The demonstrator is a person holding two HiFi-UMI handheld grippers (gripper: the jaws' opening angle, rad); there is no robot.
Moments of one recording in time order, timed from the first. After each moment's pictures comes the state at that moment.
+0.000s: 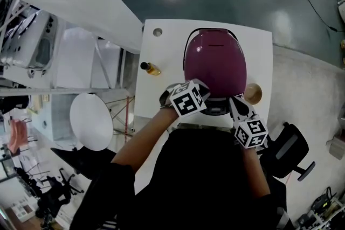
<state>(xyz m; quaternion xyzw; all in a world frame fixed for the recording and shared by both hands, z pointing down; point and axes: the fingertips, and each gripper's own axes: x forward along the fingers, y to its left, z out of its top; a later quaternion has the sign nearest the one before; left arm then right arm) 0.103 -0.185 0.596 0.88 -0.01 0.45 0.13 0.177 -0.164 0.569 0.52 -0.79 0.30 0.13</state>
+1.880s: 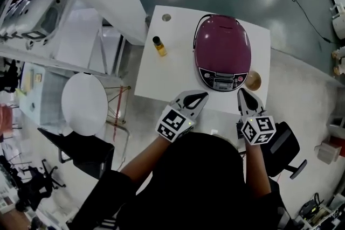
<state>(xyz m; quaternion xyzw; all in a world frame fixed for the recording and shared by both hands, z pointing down) 0.030 -0.086 0.510 0.94 -0.25 0.12 0.19 0.156 -0.101 0.507 0.55 -0.79 0.21 0.13</state>
